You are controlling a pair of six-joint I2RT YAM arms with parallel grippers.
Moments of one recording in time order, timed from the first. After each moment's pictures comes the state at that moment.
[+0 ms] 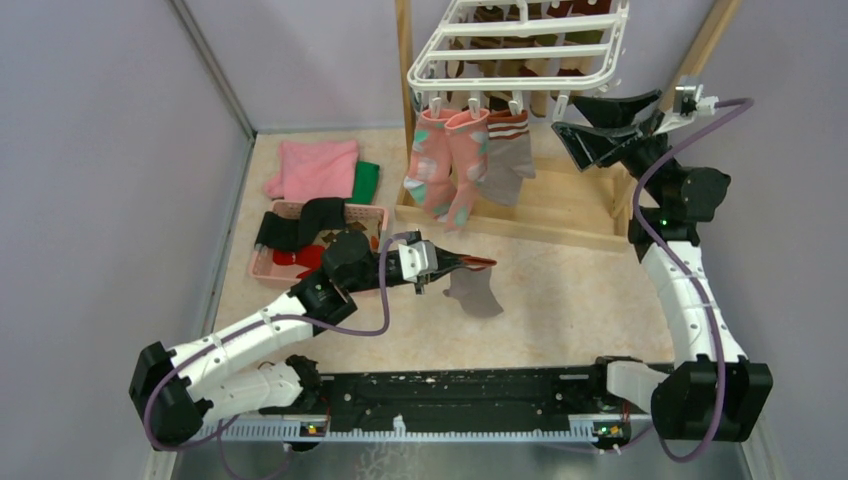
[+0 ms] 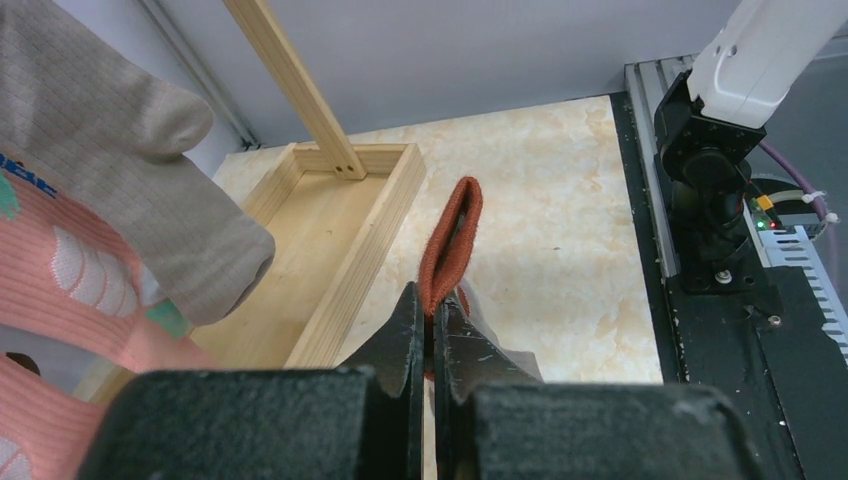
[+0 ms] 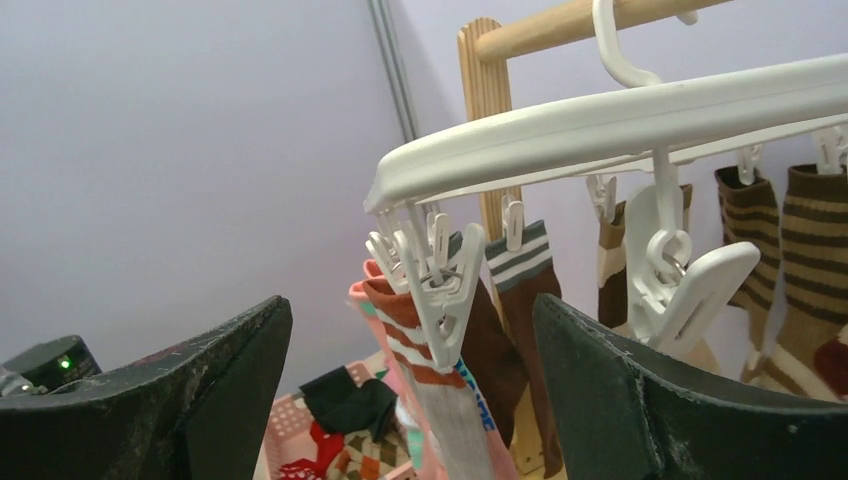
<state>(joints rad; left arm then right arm) -0.88 1.00 0.74 0.32 0.52 0.26 -0.04 1.12 1.00 0.88 -0.78 0.80</state>
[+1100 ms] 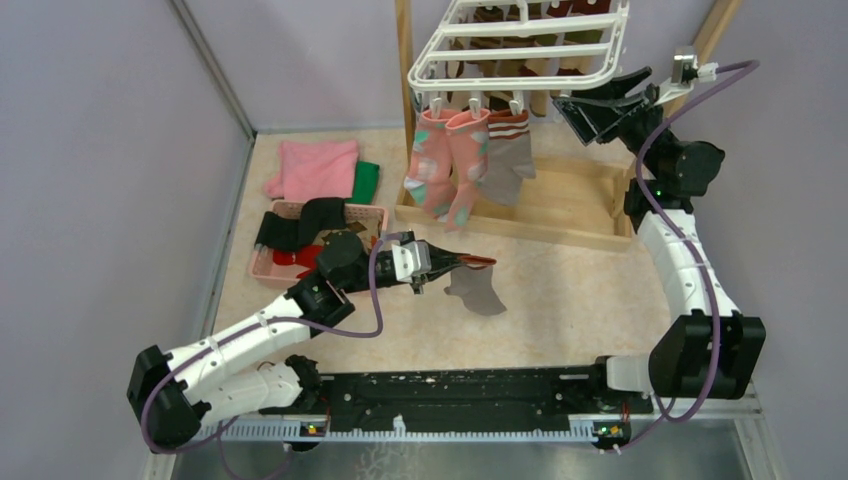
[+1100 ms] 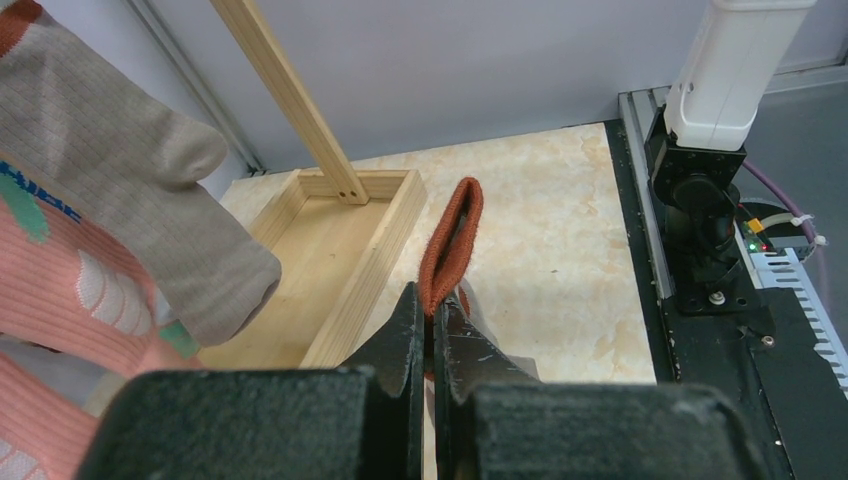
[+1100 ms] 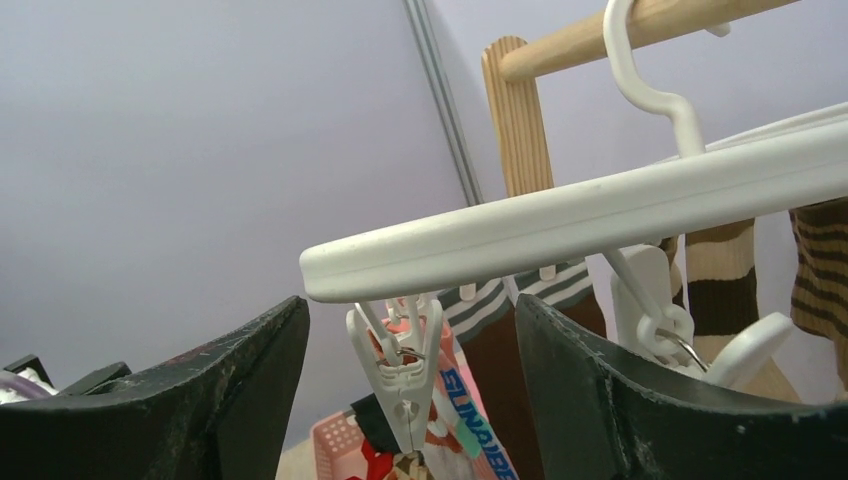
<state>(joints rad) -0.88 0.98 0.73 0.37 0.54 0.23 -0.04 1.32 1.16 1.01 -0.82 1.03</state>
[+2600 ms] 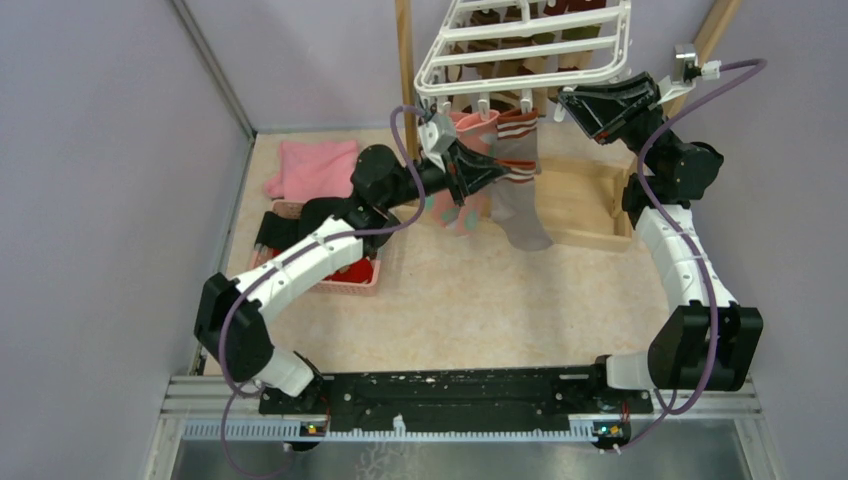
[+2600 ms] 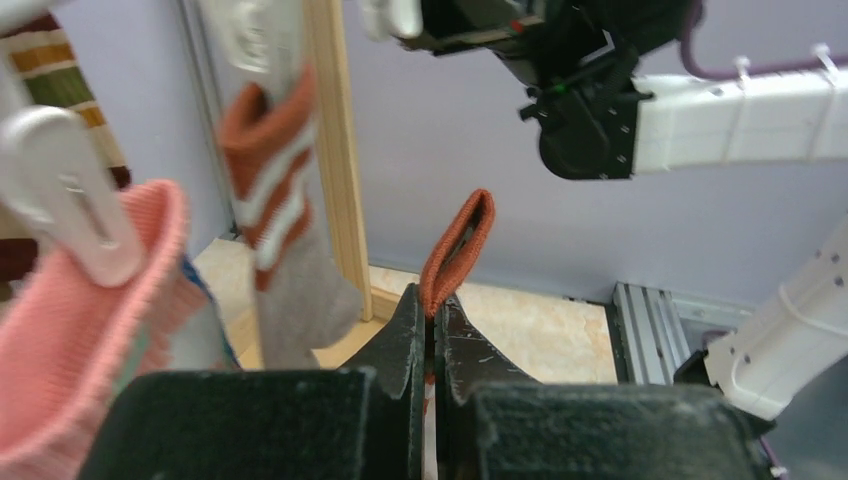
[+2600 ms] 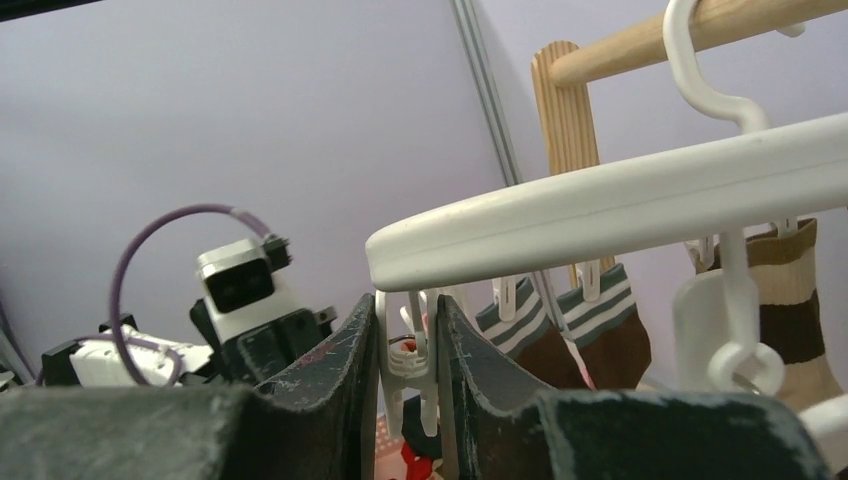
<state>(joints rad) -0.74 1.47 1.24 0.55 0.60 -0.21 -0.04 1.36 1.17 1.16 -0.85 1.18</state>
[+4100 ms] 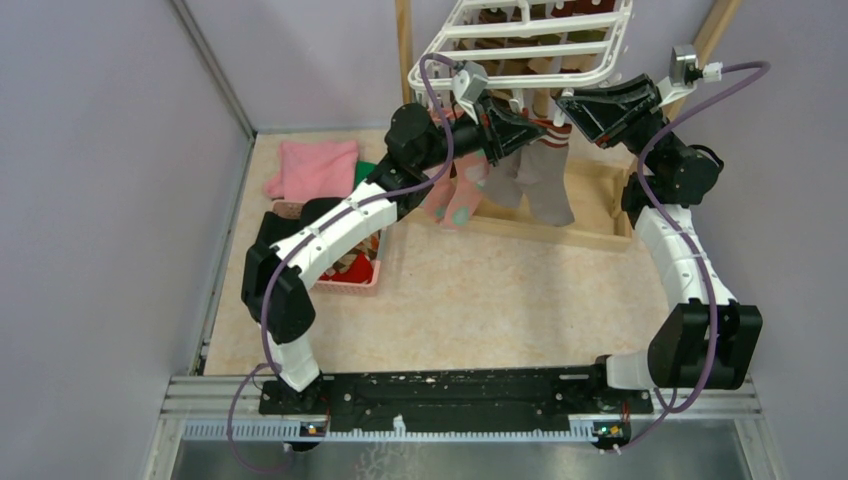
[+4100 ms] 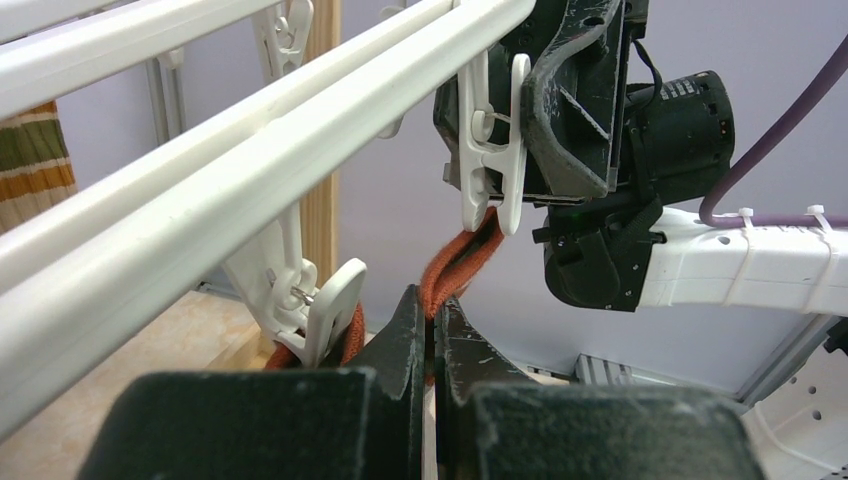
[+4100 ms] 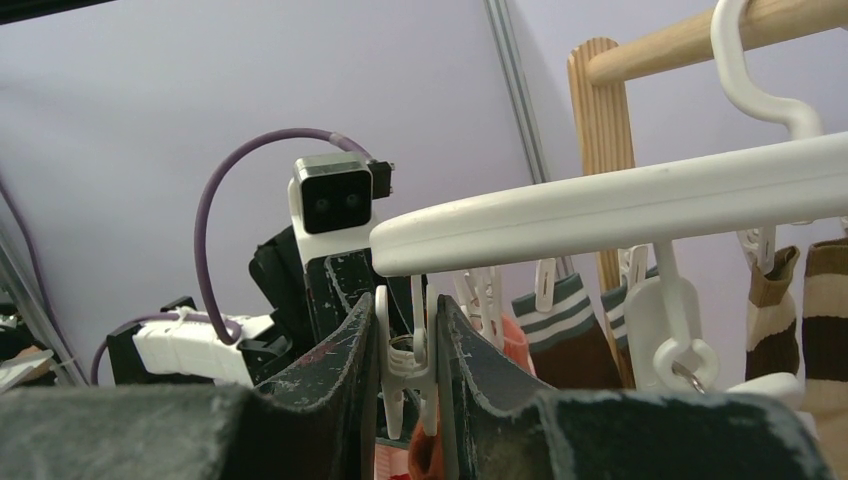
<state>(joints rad) -0.74 1.78 1.70 0.49 0.60 -0.42 -0.04 1.36 1.17 1.25 -0.88 1.26</state>
